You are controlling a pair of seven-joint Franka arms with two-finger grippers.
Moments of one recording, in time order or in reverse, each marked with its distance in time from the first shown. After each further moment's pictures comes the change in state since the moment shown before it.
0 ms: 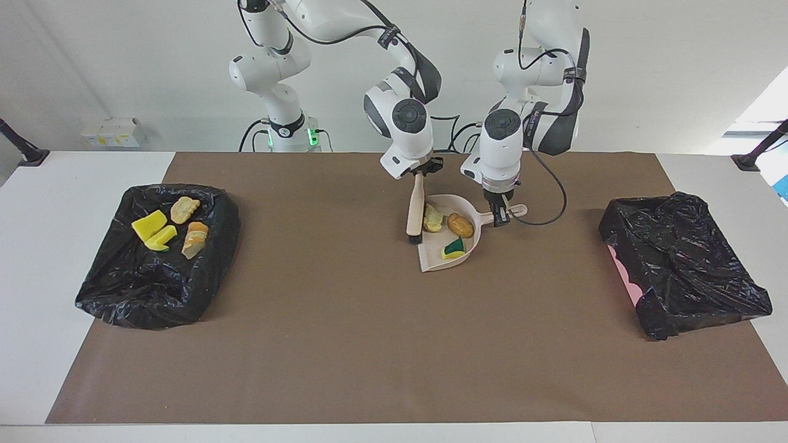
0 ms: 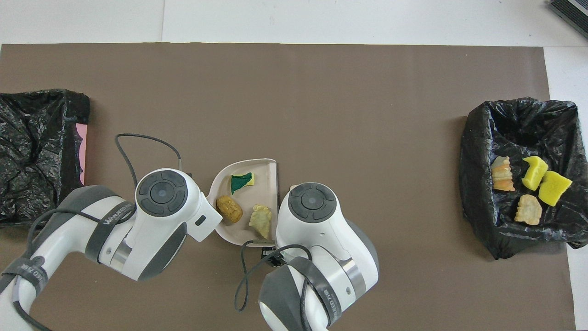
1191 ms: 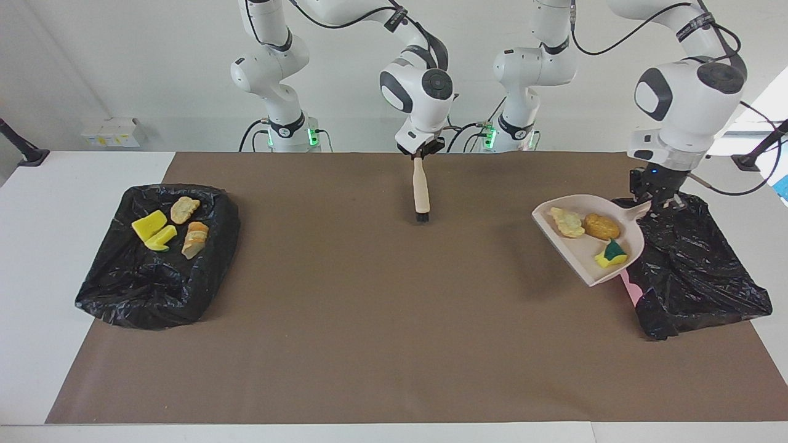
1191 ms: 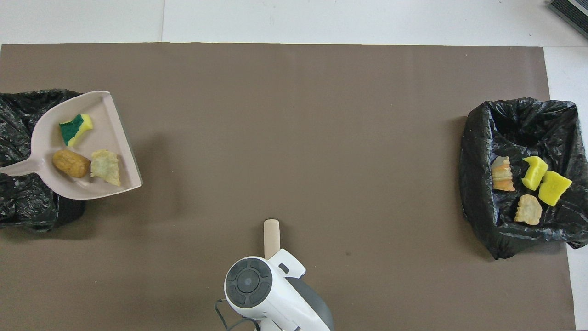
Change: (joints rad) left arm 0.056 -0.103 0.616 0.224 -0.058 -0.077 0.400; right arm 0.237 0.020 0.013 -0.090 -0.086 0.125 0.117
